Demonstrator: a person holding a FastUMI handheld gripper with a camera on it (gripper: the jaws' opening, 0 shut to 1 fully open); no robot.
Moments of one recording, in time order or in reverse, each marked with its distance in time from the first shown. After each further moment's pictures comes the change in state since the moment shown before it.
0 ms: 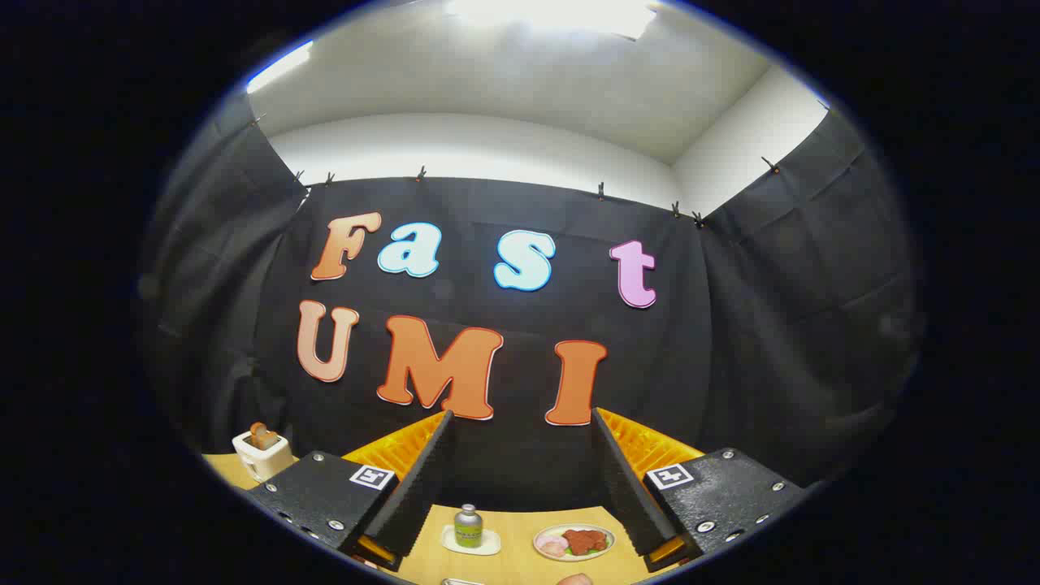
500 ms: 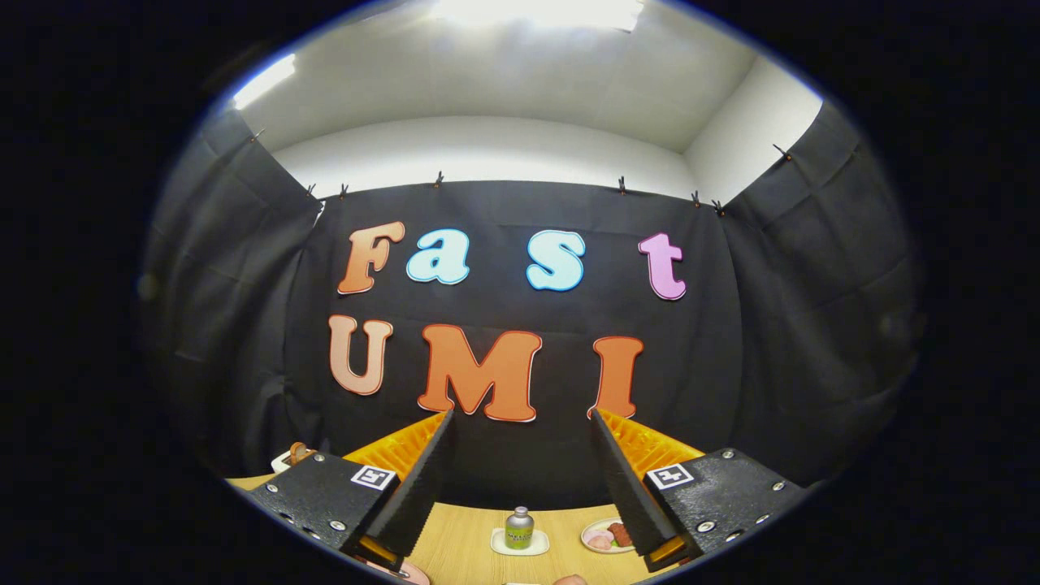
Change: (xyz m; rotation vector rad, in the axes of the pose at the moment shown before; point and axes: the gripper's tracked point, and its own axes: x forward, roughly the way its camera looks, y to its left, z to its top) arm -0.006 0.046 0.014 0.027 -0.003 0.054
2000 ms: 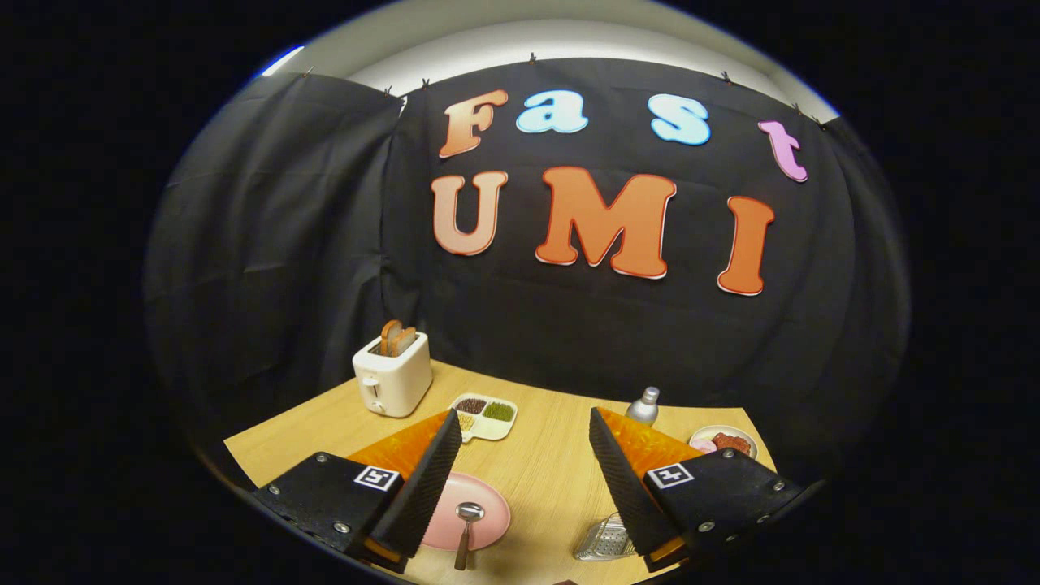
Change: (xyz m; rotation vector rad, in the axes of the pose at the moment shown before) arm -0.054 0.159 -0.209 -0.051 0.544 0.387
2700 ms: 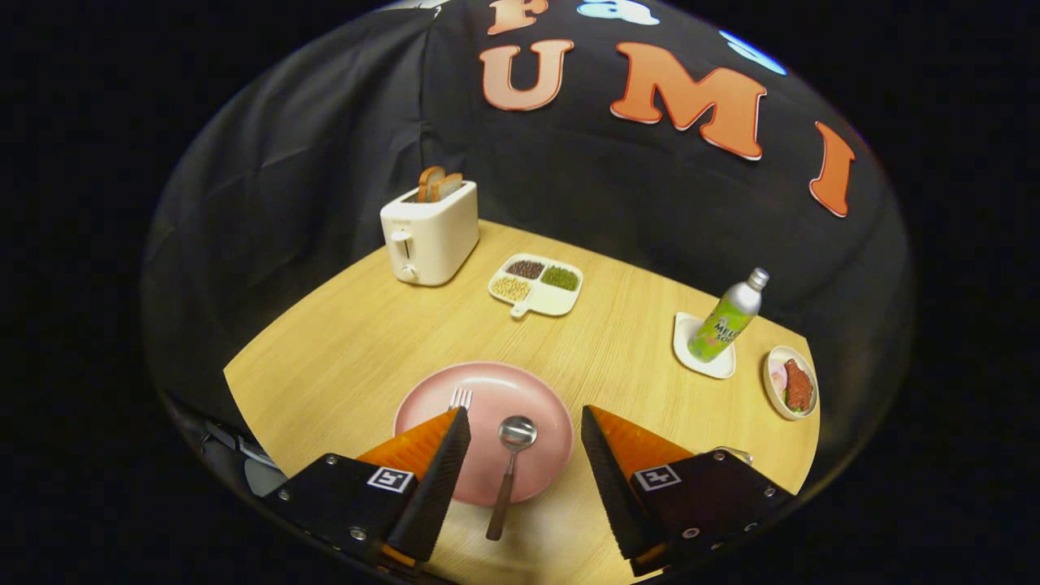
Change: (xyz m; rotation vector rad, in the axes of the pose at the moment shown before) arm 0.042 0.070 -0.151 -0.065 0.487 0.164
